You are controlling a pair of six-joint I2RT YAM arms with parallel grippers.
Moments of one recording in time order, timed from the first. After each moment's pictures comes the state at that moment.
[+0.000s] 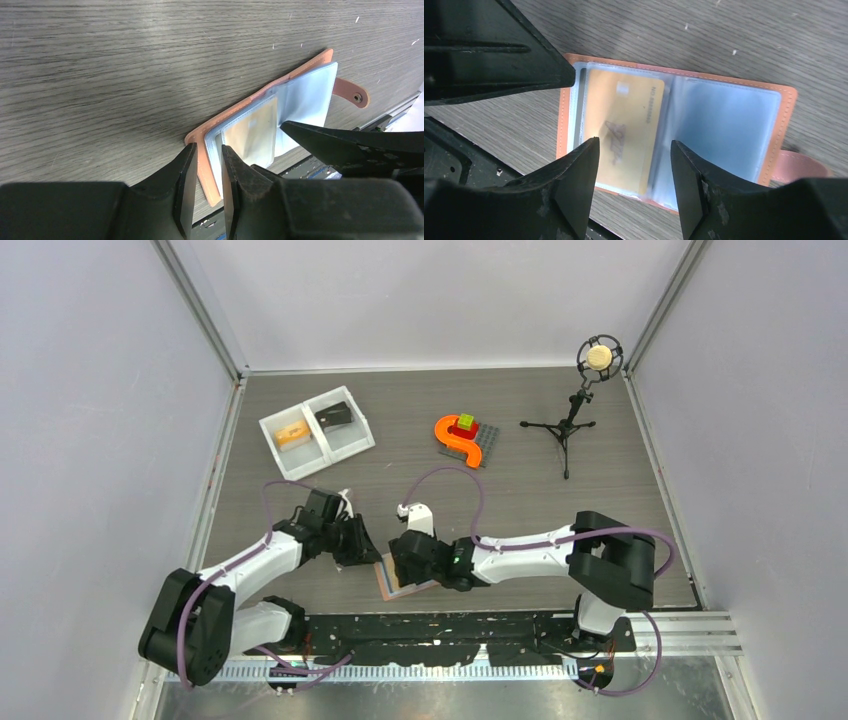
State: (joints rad) left arm -0.39 1.15 0.43 -0.29 0.39 -0.68; right arm 1.27 1.68 0.89 -0.08 0.32 0.80
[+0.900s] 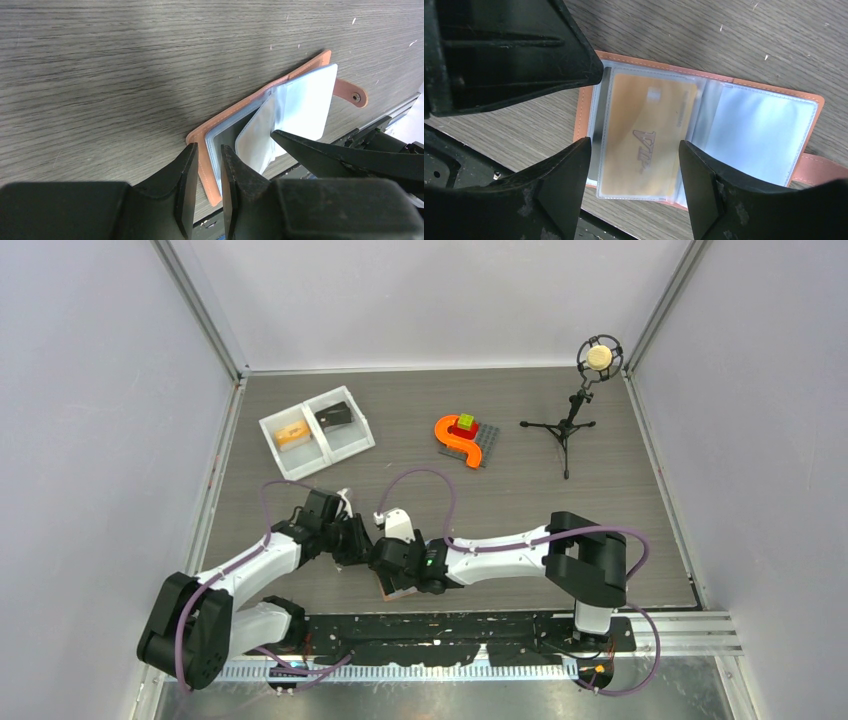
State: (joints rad) left arm -0.39 1.13 0.43 -0.30 0.38 -0.68; right arm 1.33 1.80 1.10 -0.30 0.39 0.77
